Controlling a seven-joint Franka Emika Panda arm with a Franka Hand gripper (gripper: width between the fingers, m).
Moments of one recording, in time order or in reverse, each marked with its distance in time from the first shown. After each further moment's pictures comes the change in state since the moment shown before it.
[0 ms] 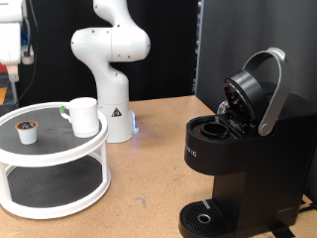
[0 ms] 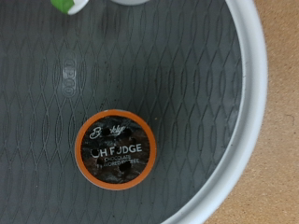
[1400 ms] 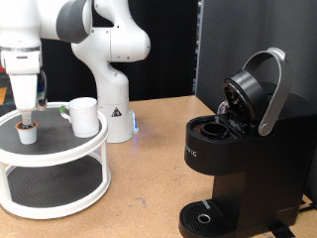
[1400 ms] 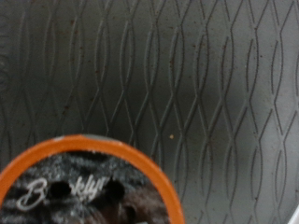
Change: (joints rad) arm -0.060 0.084 -0.010 -0.254 -0.068 0.387 0.026
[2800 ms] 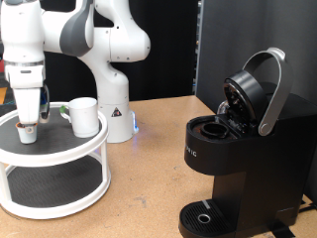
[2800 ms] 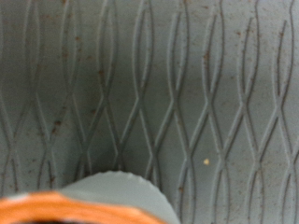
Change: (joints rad) arm -0.027 0.058 0.001 -0.057 -0.010 0.116 0.011
